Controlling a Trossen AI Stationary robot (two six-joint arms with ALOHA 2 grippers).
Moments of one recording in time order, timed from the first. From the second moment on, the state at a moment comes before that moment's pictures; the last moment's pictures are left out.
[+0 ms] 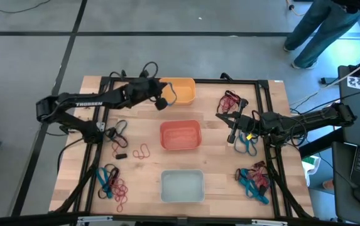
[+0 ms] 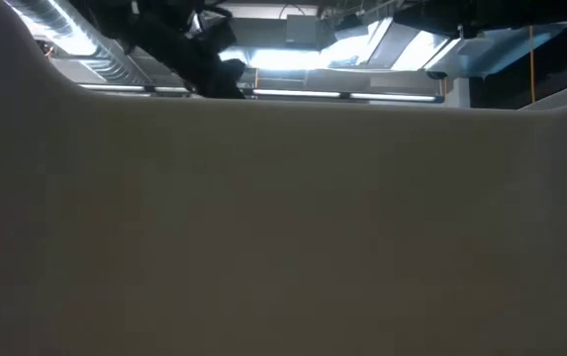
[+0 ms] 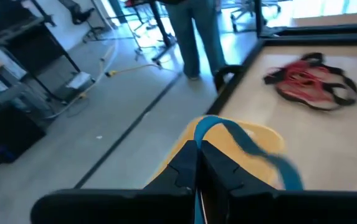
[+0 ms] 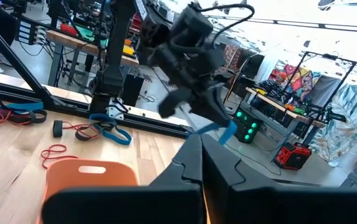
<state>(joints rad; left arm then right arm) 0.40 1.35 0.85 0.15 -0.38 0.22 0.17 0.84 0.46 0.45 0.44 -0.40</state>
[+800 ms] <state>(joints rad) 0.57 1.65 0.85 0.27 -0.32 0.06 0.17 0.84 0.46 0.44 0.44 -0.40</state>
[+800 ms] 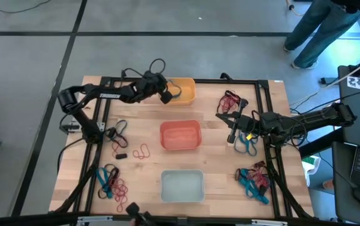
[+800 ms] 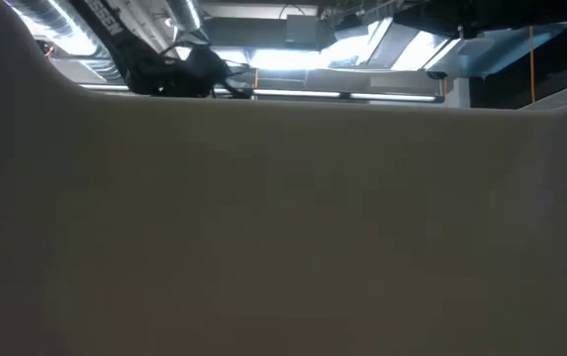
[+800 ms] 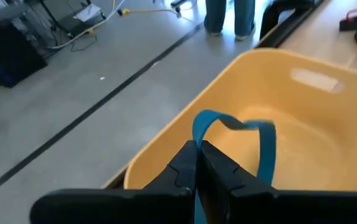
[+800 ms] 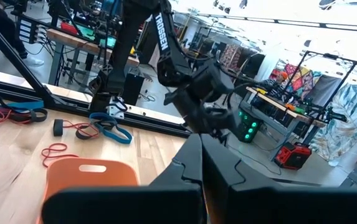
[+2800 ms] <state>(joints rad) 0.34 0.96 0.58 0.24 0.10 0.20 -0.21 1.01 0.53 -0.06 0.34 0.05</state>
